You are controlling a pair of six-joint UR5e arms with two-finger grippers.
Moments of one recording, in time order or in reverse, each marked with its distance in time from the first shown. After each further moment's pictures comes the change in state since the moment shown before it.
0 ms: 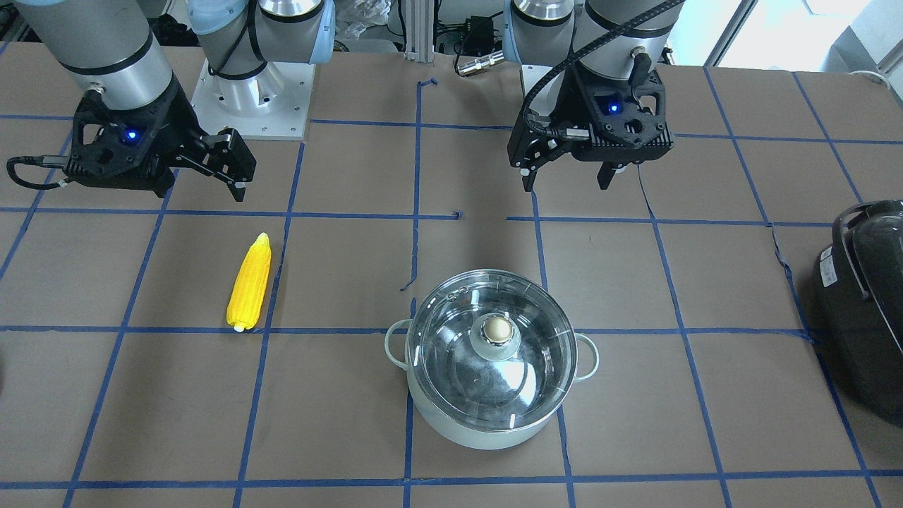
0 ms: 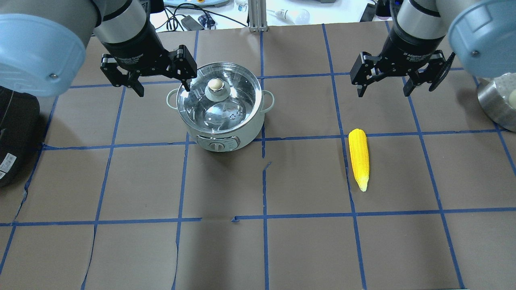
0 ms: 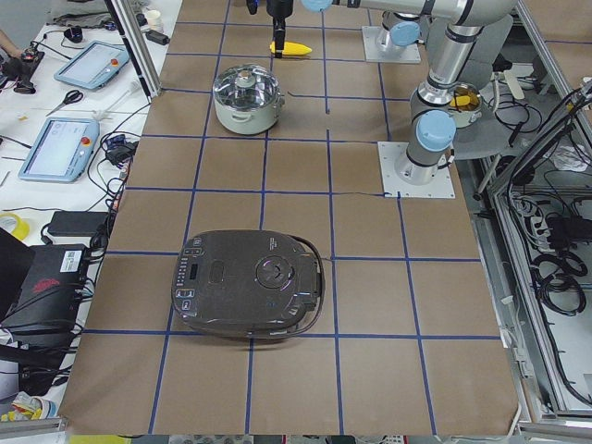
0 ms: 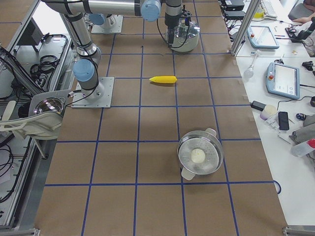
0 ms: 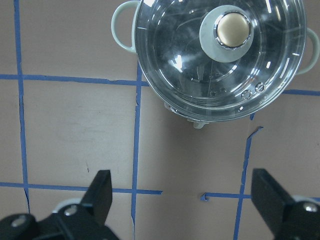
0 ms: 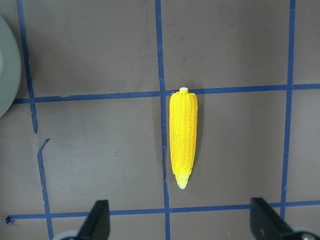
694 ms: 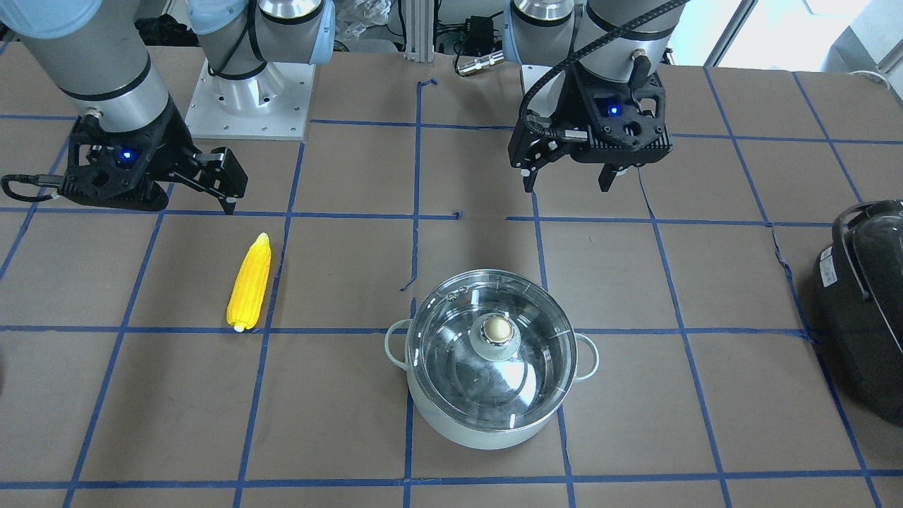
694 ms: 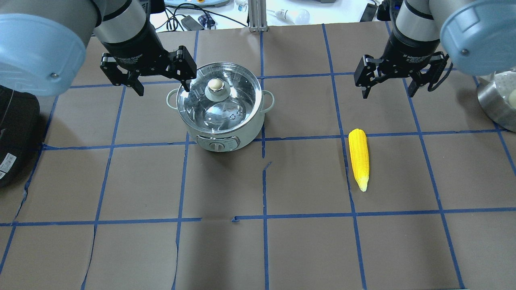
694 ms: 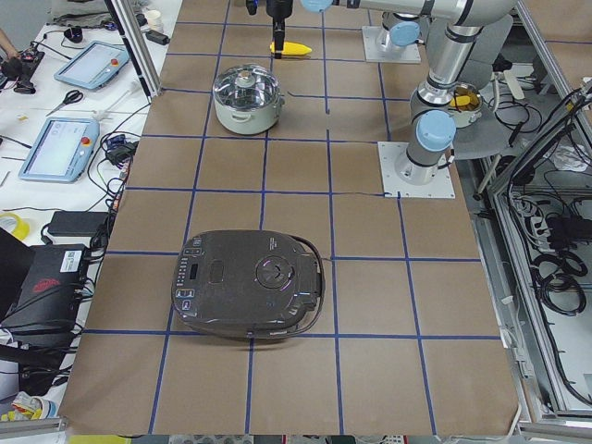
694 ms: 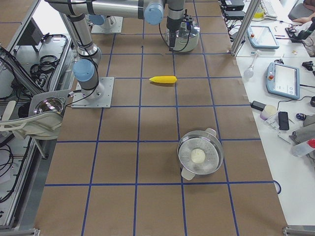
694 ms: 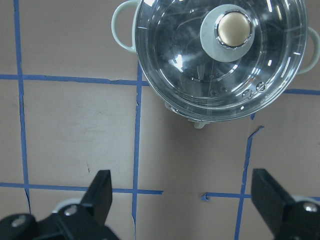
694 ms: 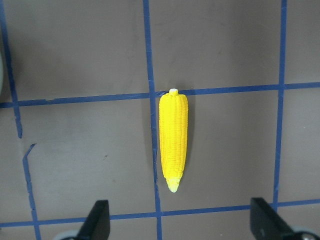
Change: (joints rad) left arm 0.002 -0.004 0.000 0.003 0.000 0.040; right arm -0.007 0.040 0.003 -0.022 -0.068 0.013
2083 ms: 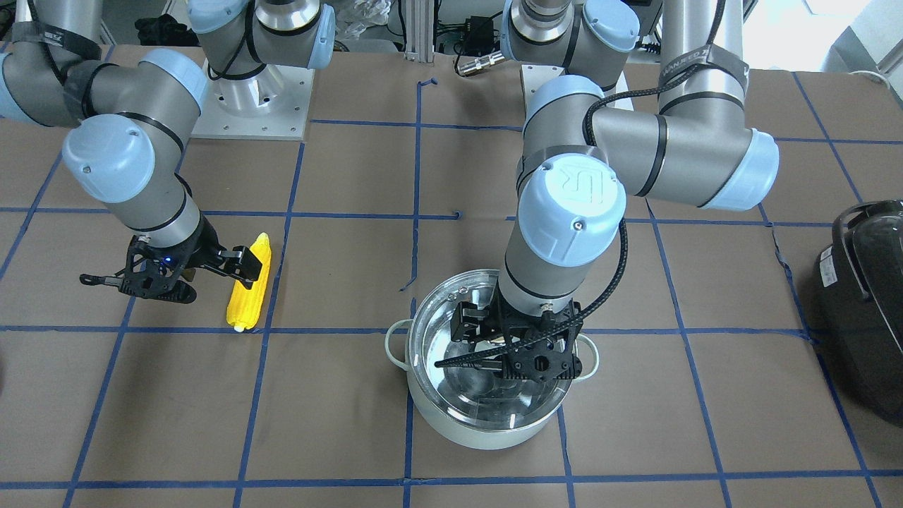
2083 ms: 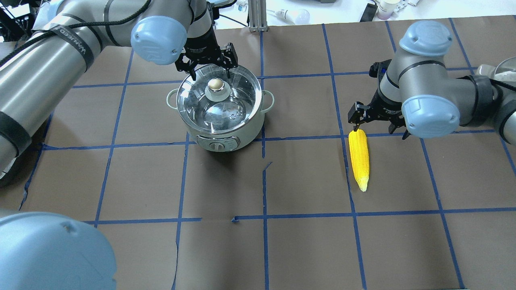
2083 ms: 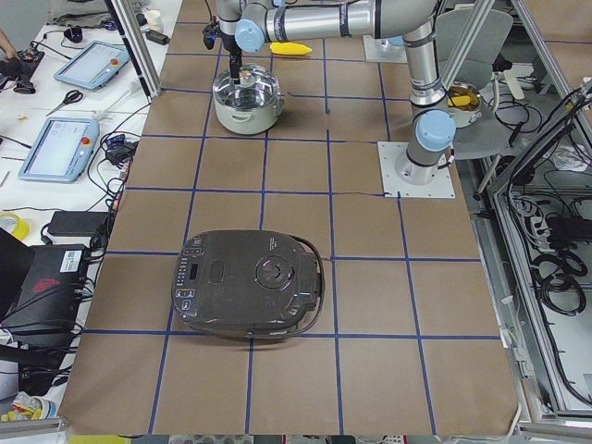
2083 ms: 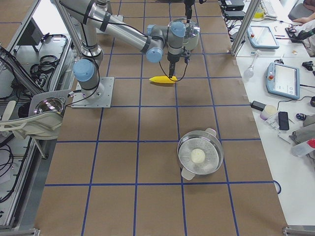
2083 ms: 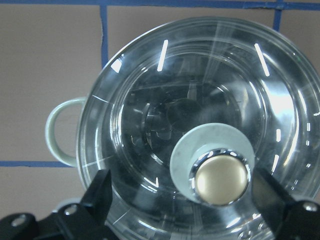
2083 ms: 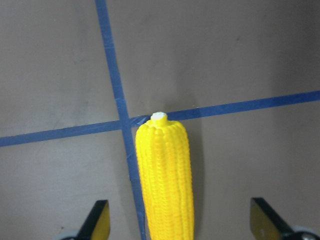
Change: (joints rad) left arm -0.060 -0.447 0.198 0.201 -0.012 -0.034; right arm -0.083 0.140 0.347 -0.485 0.103 -0.002
